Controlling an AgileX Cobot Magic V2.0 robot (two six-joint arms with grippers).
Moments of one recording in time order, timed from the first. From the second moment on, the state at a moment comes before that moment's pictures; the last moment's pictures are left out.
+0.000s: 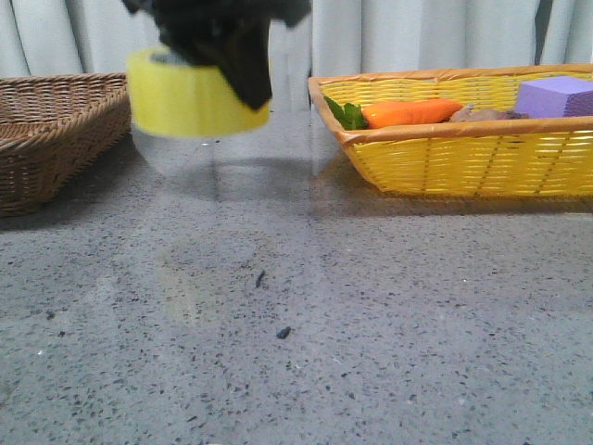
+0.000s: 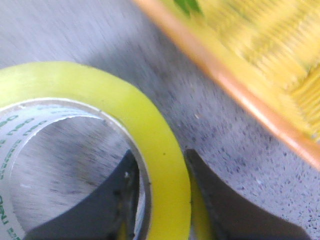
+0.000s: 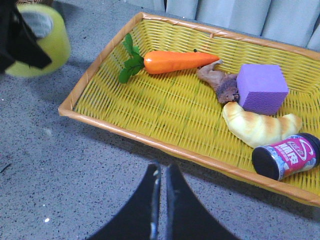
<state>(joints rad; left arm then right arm) -0.67 1.76 -1.64 0.03 0.97 0.05 0.74 0.59 -0.84 -0.54 0.91 0.49</state>
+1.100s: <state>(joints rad) -0.18 1.70 -1.68 -0.03 1.18 0.14 0.74 0.59 -0.82 -0.54 0.91 0.49</state>
